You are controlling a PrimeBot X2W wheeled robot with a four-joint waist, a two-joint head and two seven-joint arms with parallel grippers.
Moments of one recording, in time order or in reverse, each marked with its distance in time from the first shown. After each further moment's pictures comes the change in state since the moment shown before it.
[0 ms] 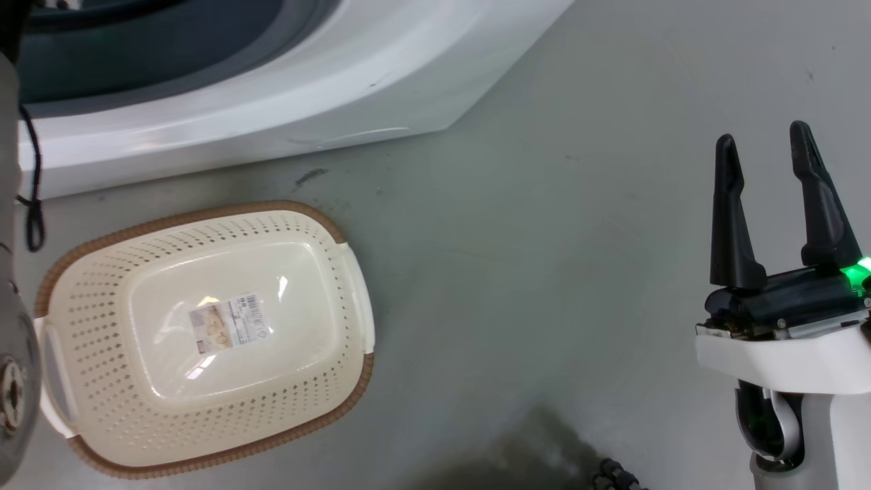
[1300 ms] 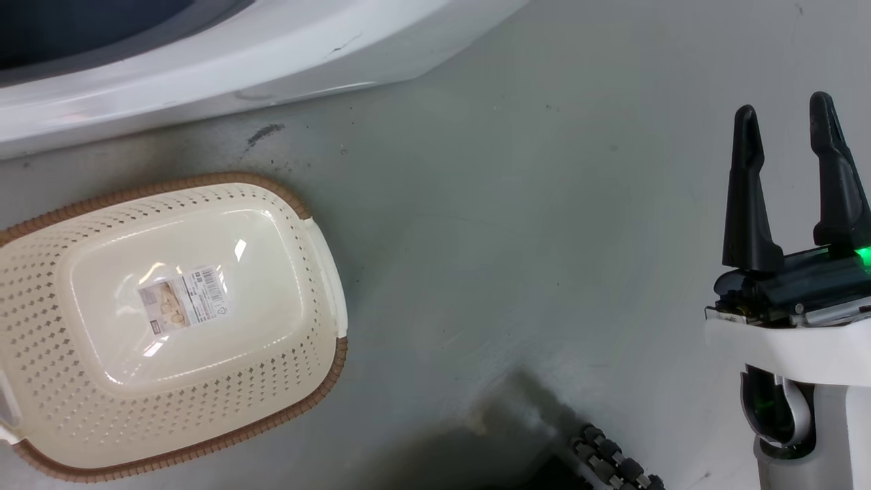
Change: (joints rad) left arm -0.171 0.115 -0.288 0.016 -0.226 -0.001 0.216; right arm -0.040 0.000 0.004 -0.034 0.062 0.000 0.000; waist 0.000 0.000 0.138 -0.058
